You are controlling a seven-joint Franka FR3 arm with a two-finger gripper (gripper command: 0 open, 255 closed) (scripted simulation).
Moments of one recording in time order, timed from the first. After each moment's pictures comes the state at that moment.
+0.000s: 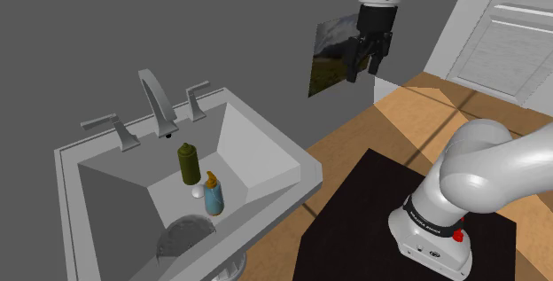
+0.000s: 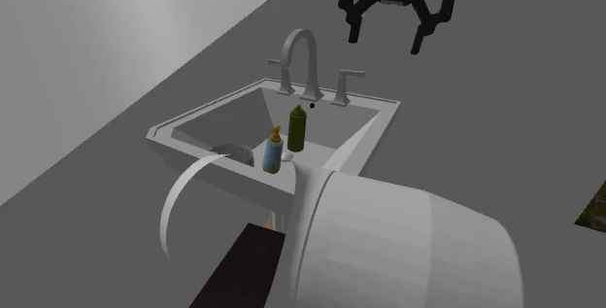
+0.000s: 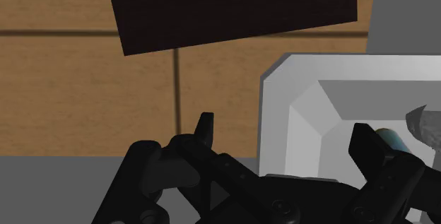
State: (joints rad) arm 0.00 -0.76 -0.06 -2.34 0.05 1.50 0.15
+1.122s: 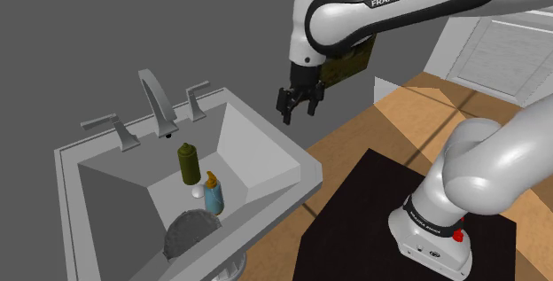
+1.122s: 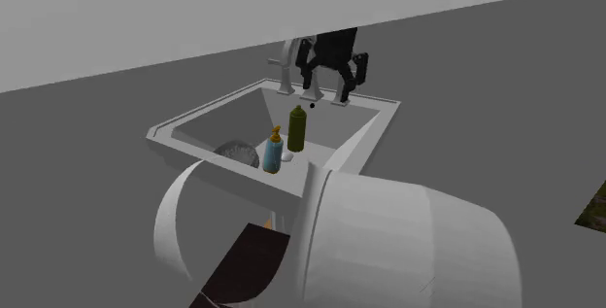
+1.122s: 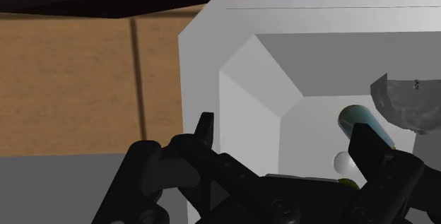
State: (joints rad) arm 0.08 -0.42 0.10 -2.43 0.20 1.96 0.30
